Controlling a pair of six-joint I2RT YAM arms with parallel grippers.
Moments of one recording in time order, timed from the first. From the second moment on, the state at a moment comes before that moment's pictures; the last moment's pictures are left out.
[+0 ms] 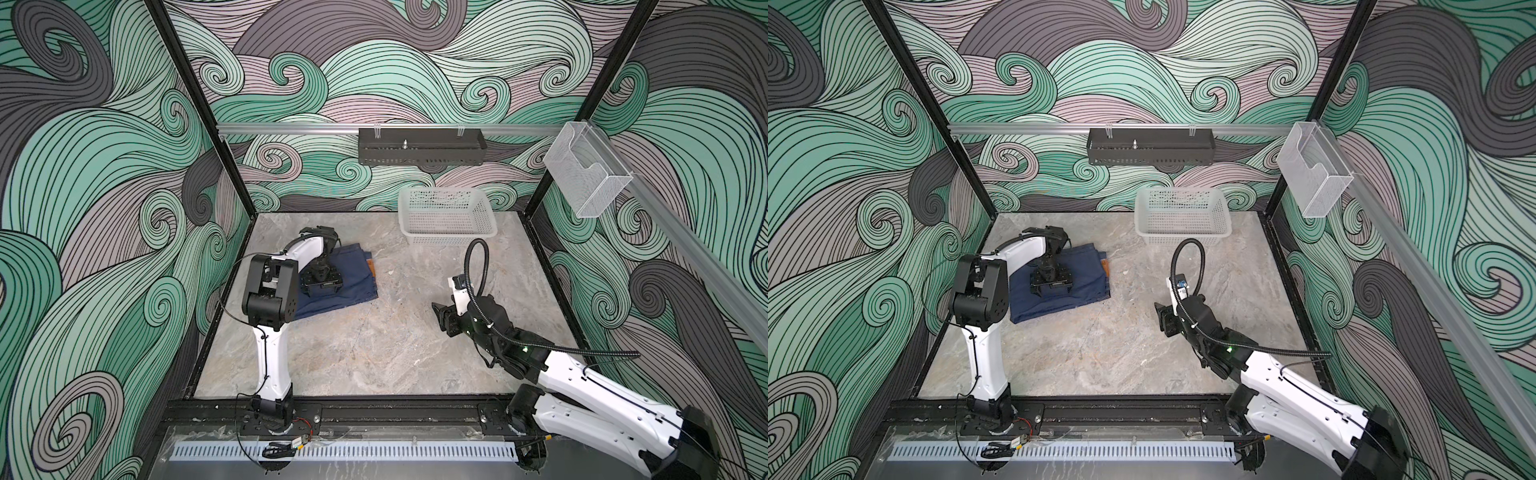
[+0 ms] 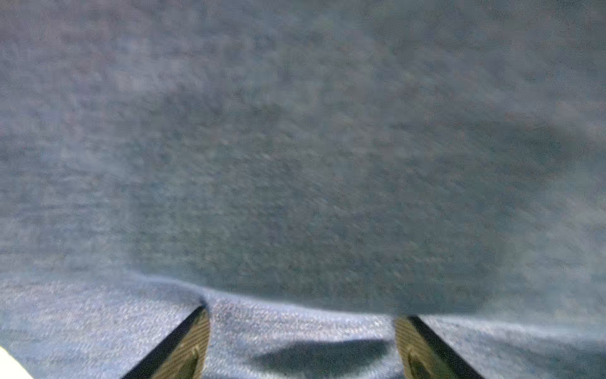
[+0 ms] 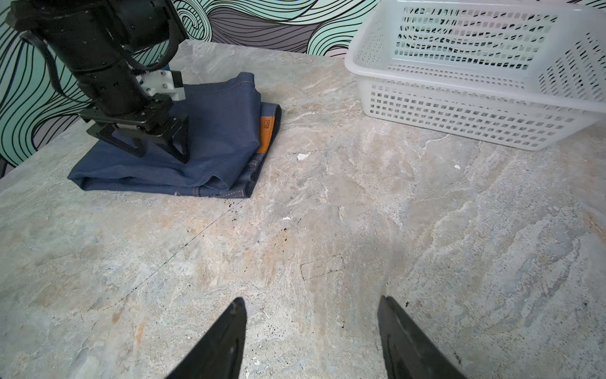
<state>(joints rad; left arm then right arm) -0.17 2.11 1.59 -1.16 -0.08 -0.45 0.83 0.87 0.57 -0.24 0.29 0.25</state>
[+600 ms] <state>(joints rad) 0.01 2.57 2.42 -1.44 -0.17 -0.29 0.72 1.03 0.61 -0.12 0.16 0.22</state>
